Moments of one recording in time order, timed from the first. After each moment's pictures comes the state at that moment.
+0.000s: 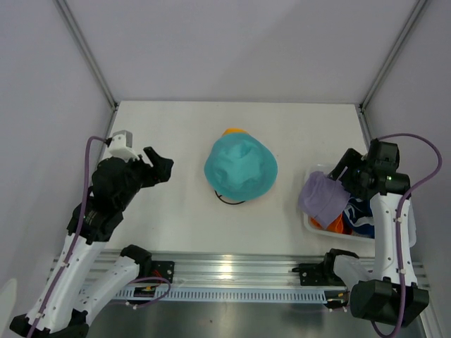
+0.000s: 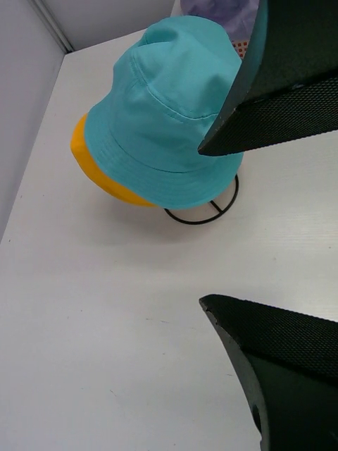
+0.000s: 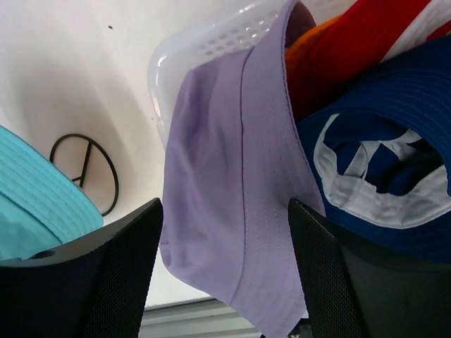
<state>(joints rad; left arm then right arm) -0.38 0.68 0.98 -0.62 -0.15 -0.48 -0.19 1.00 1.08 -0.98 -0.13 0.43</state>
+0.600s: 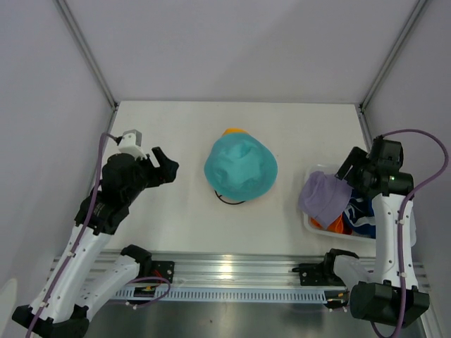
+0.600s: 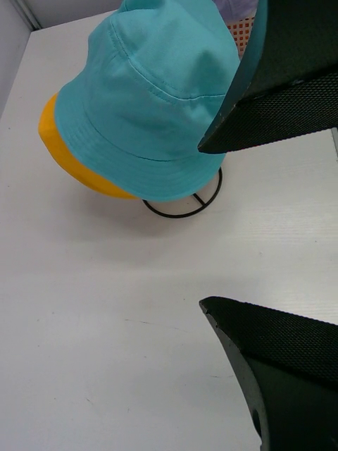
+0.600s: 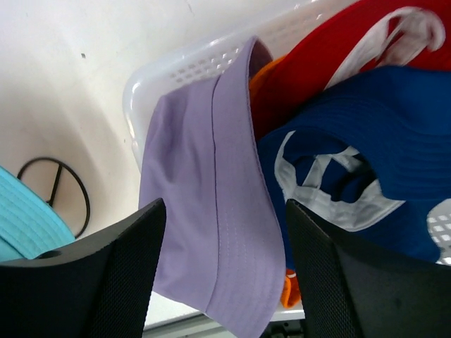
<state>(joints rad) -0.38 0.71 0.96 -0.64 -0.12 -0.48 -0.19 0.99 1.15 -0.99 0.01 0.37</state>
